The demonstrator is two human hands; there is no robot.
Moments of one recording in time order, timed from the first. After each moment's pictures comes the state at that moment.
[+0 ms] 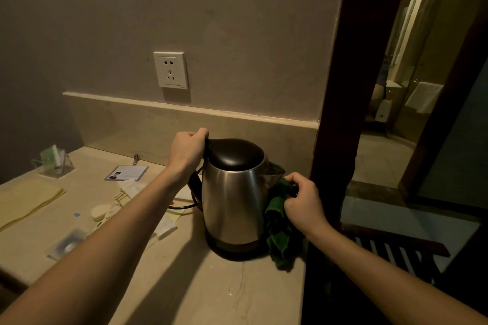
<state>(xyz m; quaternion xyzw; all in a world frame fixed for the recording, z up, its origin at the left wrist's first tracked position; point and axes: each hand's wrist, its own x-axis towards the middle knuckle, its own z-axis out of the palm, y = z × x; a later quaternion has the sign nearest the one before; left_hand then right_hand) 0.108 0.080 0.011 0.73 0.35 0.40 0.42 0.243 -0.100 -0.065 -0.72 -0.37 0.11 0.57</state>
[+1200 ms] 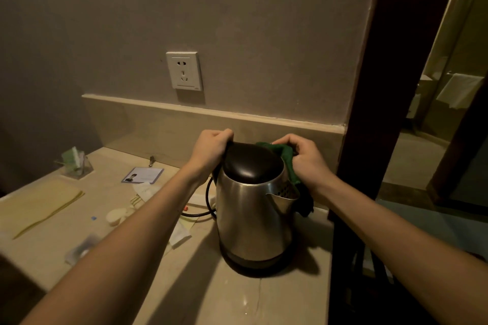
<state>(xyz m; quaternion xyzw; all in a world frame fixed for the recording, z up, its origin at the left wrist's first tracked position) 0.127 0.100 0.015 0.75 0.31 0.35 0.47 0.270 -0.035 0.000 -0.64 -0.44 0.21 0.59</state>
